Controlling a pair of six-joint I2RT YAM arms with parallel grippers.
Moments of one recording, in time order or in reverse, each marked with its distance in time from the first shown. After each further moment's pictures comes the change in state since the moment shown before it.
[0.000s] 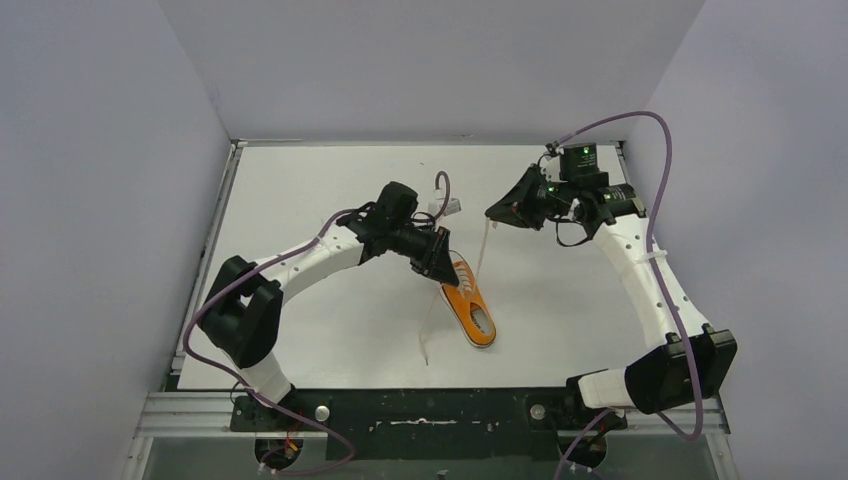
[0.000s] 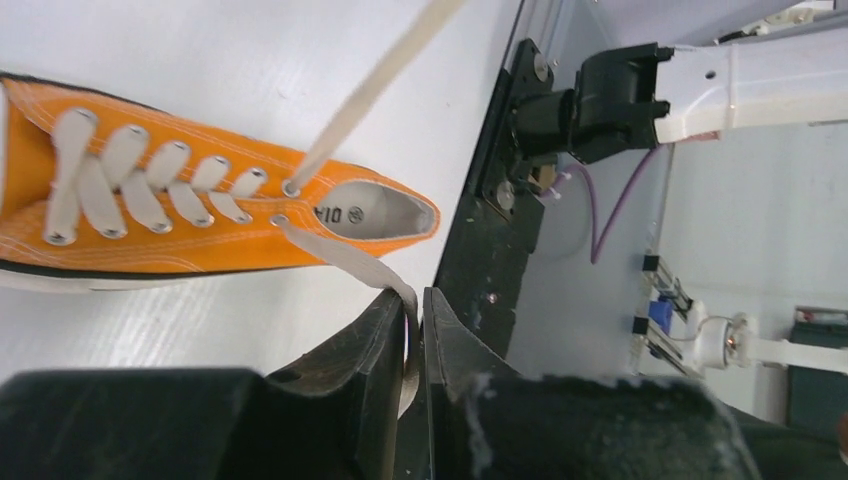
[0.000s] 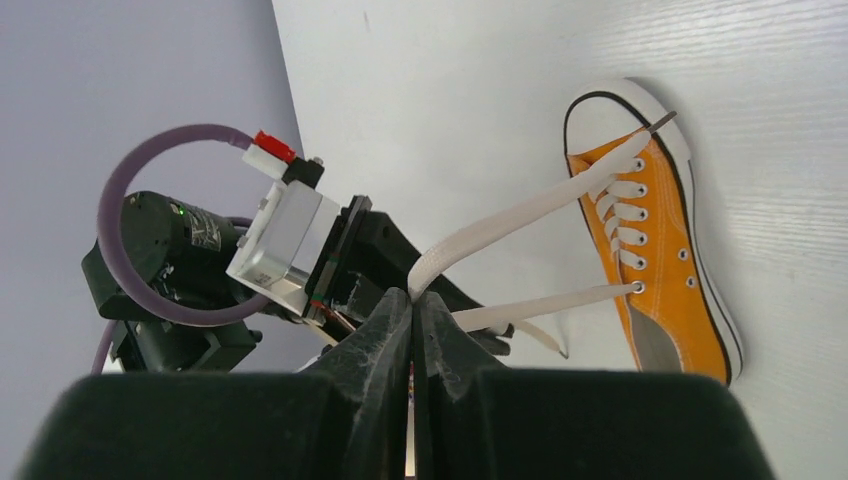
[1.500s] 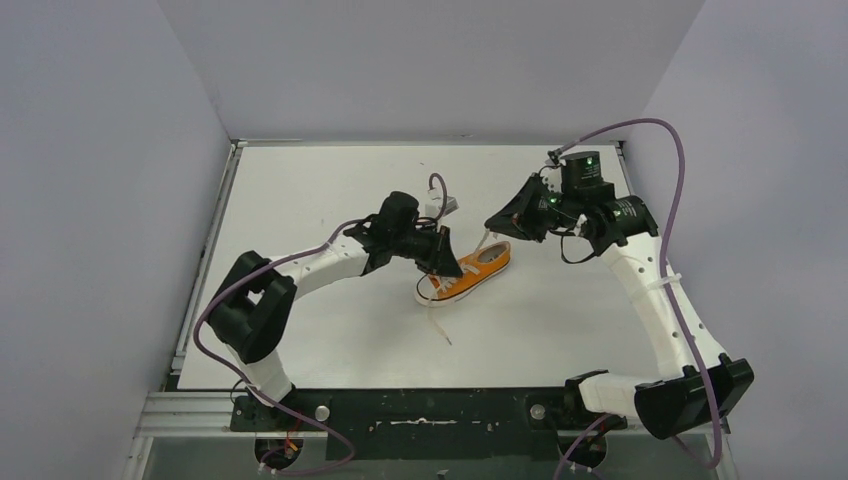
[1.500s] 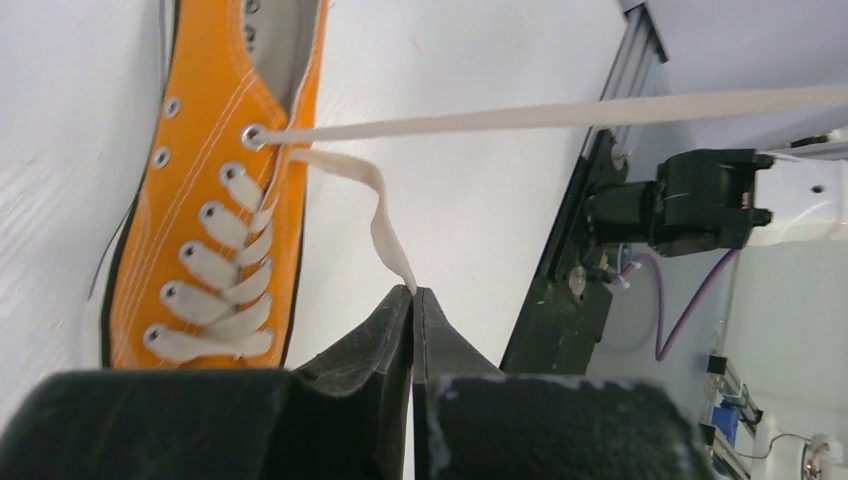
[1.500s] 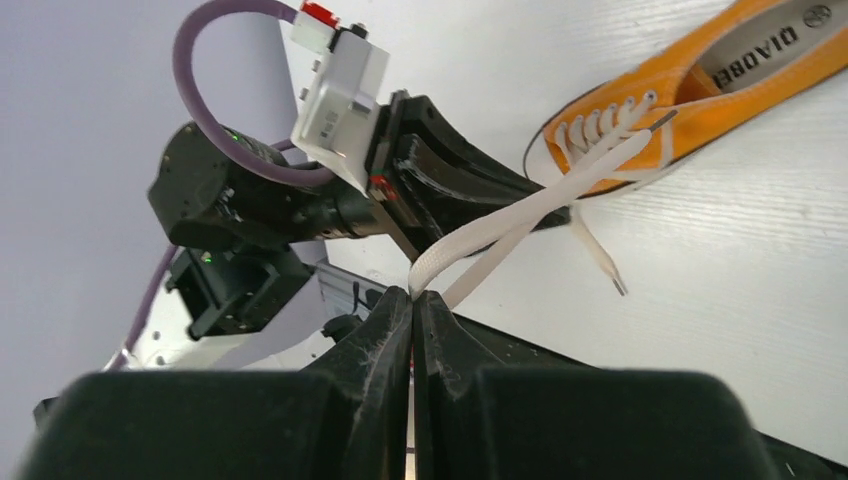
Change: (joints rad) left arm -0.012 0.053 -0.120 0.389 -0.181 -0.129; right arm 0.089 -0.092 0.004 -0.053 0.045 0.079
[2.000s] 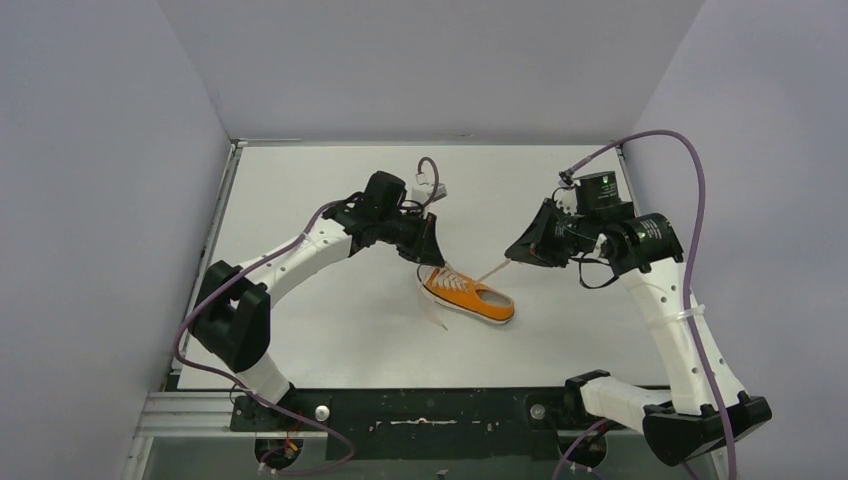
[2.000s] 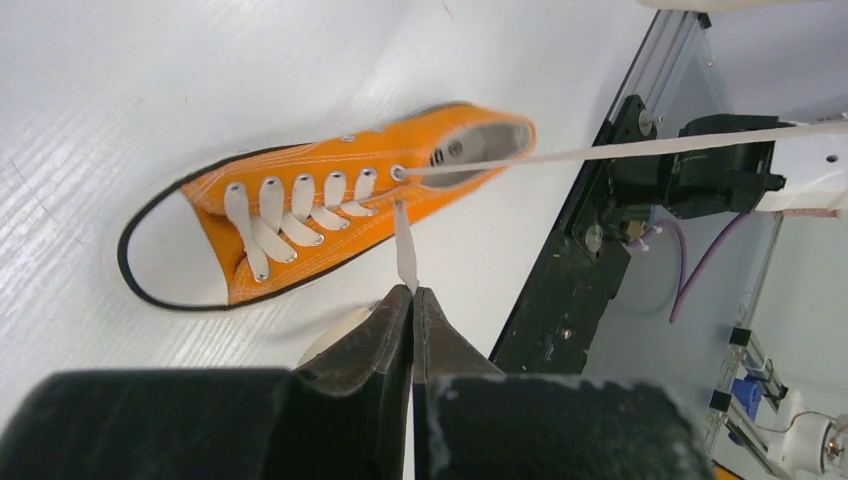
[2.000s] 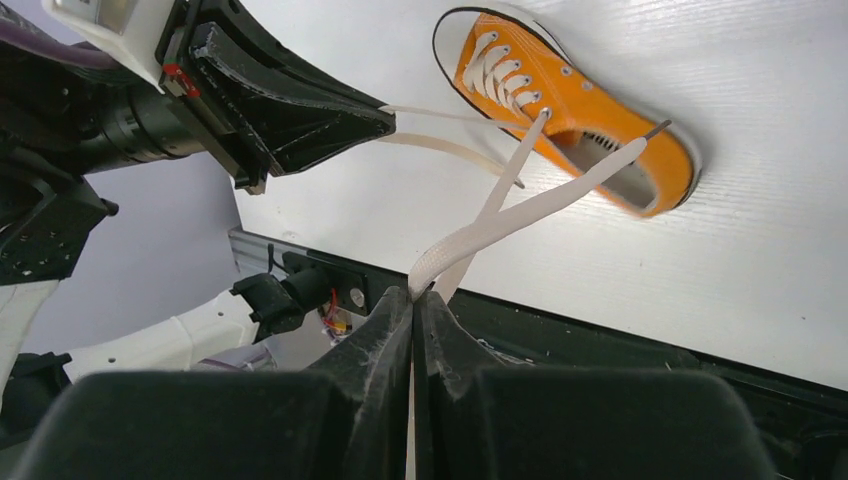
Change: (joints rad) left arm 0.070 -0.093 0.157 -0.432 -0.037 0.181; right arm 0.000 -0.129 0.003 -0.283 0.093 -0.186
